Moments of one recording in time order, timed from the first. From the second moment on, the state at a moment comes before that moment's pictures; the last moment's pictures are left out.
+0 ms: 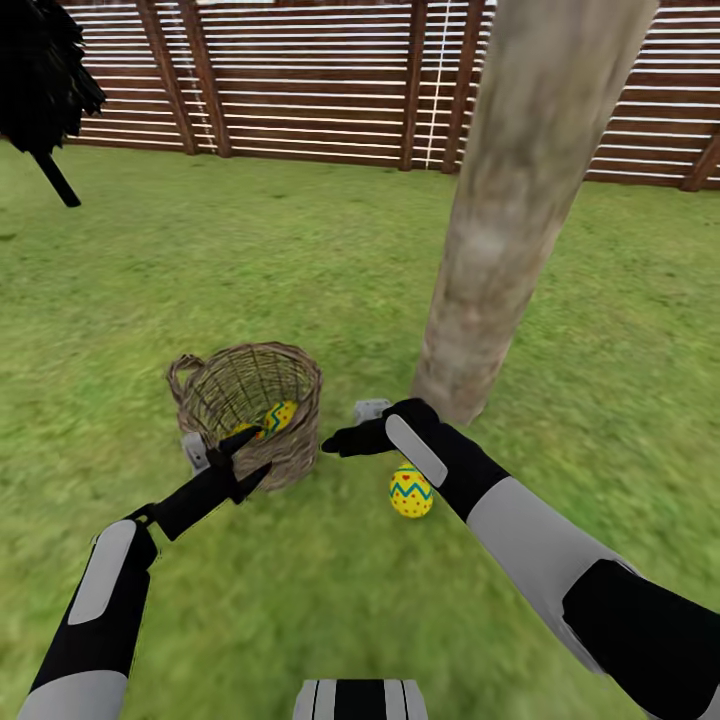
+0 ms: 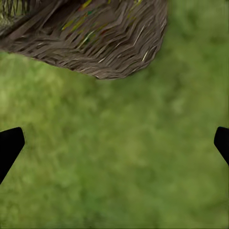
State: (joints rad) left arm -0.49 0.00 0.31 -1.27 1.40 1.00 -0.14; right arm -1.08 0.11 0.67 -0.83 -0.81 0.86 -0.12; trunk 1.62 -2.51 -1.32
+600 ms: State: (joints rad) left arm -0.46 0.08 0.32 -1.34 1.56 1.00 -0.14; right arm -1.08 0.10 0.65 -0.85 -0.81 0.85 -0.01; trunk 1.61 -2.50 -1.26
